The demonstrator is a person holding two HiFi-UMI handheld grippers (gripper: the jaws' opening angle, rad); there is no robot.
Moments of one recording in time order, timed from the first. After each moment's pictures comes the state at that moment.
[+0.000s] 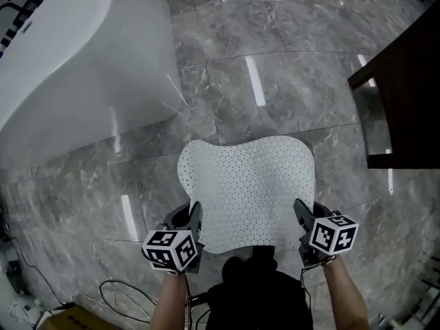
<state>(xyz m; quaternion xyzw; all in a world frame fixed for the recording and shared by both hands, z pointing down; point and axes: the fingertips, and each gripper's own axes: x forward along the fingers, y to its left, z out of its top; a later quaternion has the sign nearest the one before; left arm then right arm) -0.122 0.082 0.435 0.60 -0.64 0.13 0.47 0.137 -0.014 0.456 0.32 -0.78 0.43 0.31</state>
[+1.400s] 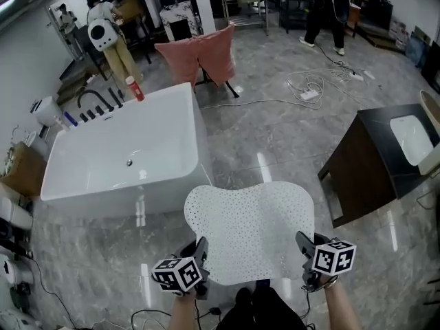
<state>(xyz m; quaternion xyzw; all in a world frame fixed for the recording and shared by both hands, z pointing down) -0.122 0.106 -0.071 0.61 -0.68 0.03 0.40 0.146 -0.006 -0.047 0.31 -0.85 0.37 0.22</state>
